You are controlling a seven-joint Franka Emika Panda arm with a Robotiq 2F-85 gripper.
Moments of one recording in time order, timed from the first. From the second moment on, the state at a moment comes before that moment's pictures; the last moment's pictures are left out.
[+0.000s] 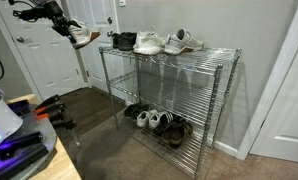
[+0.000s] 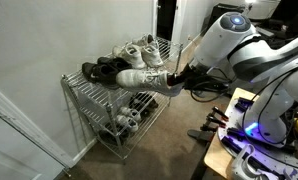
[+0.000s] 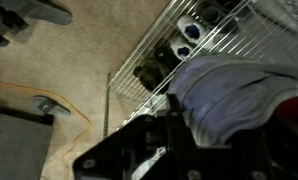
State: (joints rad) arm 0.40 -0.42 0.26 -2.69 -0.42 2.44 1.83
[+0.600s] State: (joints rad) arm 0.27 -0.28 0.20 -2.77 -0.56 2.94 1.81
